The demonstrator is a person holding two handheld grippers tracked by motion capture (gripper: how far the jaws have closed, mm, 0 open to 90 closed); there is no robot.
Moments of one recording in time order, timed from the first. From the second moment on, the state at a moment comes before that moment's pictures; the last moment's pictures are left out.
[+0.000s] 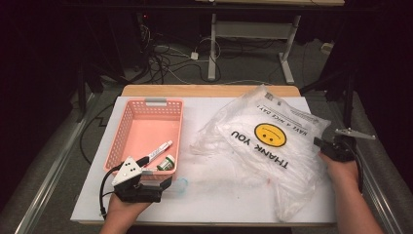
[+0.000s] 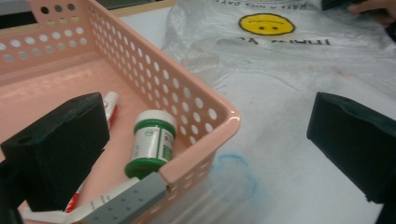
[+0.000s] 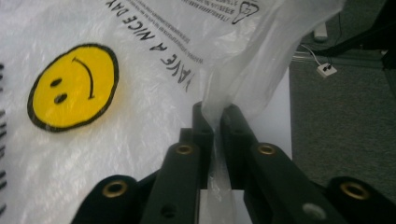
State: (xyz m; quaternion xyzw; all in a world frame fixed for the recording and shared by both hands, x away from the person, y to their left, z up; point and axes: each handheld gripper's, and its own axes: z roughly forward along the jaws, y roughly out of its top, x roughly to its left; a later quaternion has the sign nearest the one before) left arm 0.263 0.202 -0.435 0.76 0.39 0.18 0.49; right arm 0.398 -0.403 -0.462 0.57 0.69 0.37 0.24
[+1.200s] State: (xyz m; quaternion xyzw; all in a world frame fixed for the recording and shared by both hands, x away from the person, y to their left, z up) left arm 0.272 0.220 -0.442 0.76 0.42 0.17 0.47; right arm 0.306 -0.298 -0.433 0.42 0.75 0.46 0.24
